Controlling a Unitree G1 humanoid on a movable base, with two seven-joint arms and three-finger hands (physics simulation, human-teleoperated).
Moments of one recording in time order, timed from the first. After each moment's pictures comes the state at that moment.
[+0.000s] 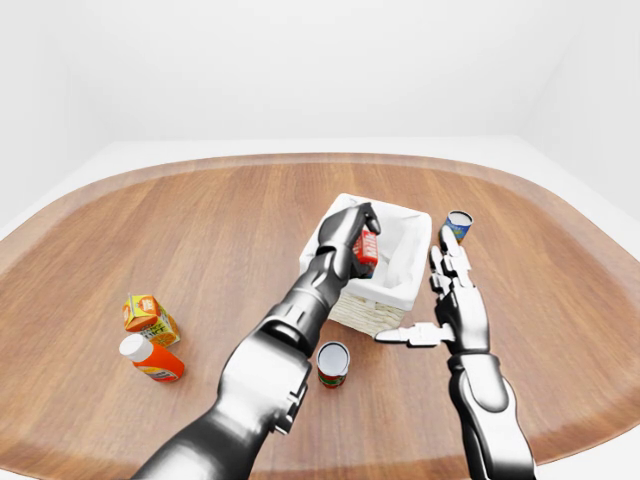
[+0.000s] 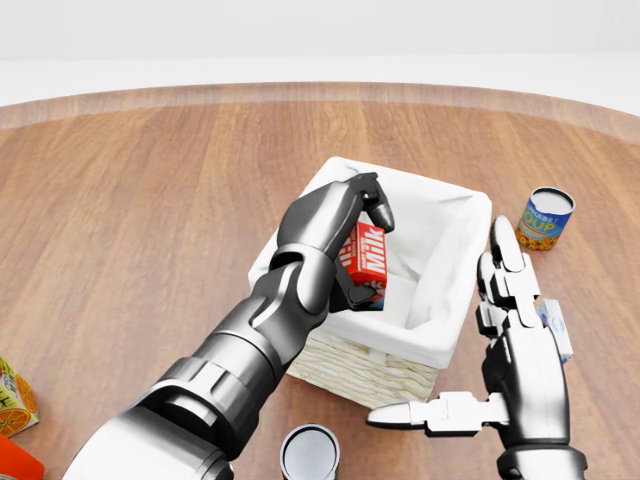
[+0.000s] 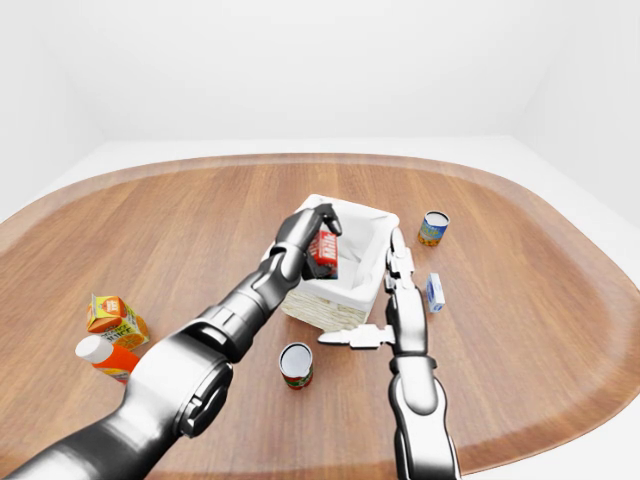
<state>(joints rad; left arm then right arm) -1.13 -0.19 -0.07 1.33 0.75 -0.09 0.31 0.16 0.00 0.00 -0.41 -0.08 0.07 0.01</state>
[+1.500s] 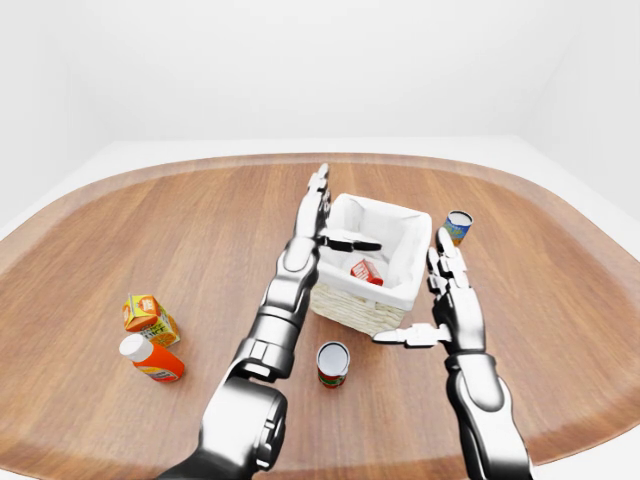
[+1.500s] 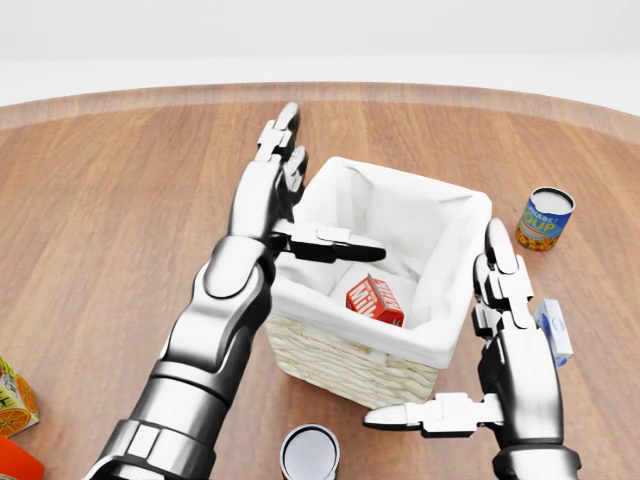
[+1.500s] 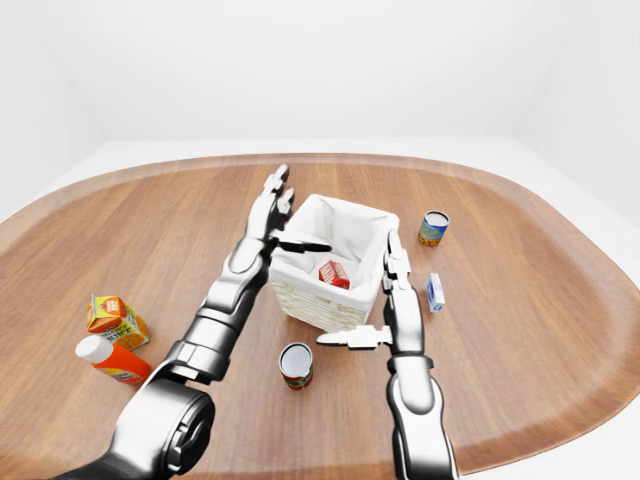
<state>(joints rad) -0.84 -0.13 0.01 0.73 -0.01 -0.02 0.02 0.15 0.00 0.01 -0.39 -0.09 0.06 0.01</state>
